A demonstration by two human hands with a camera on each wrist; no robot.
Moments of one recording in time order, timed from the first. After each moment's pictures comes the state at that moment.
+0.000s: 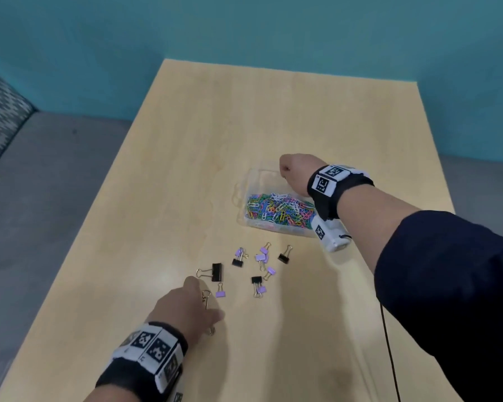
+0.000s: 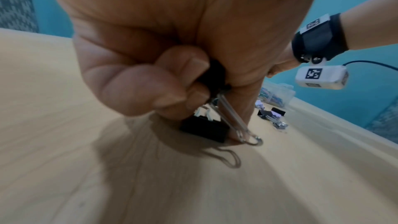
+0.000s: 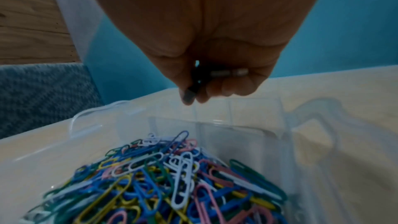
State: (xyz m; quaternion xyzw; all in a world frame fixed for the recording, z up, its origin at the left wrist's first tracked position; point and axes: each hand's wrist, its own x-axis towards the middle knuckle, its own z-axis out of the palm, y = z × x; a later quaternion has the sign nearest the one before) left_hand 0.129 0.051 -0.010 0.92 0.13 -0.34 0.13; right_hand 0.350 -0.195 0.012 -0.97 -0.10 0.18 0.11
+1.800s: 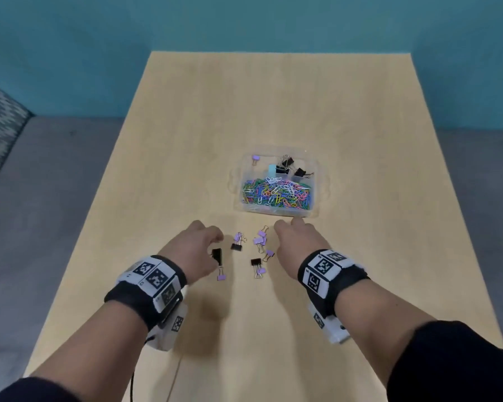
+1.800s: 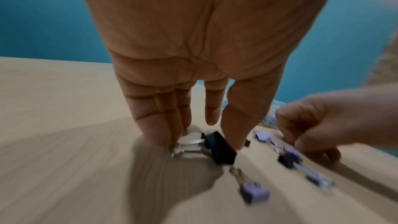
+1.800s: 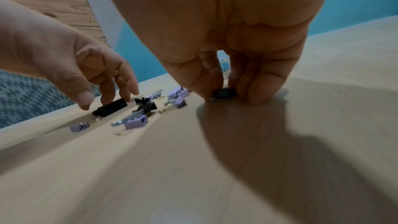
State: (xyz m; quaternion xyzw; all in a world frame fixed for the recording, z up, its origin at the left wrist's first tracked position) left_hand 0.197 0.056 -0.008 0.94 -0.07 -0.29 0.16; right_hand 0.179 -0.173 -0.018 -0.96 -0.03 0.24 0.12
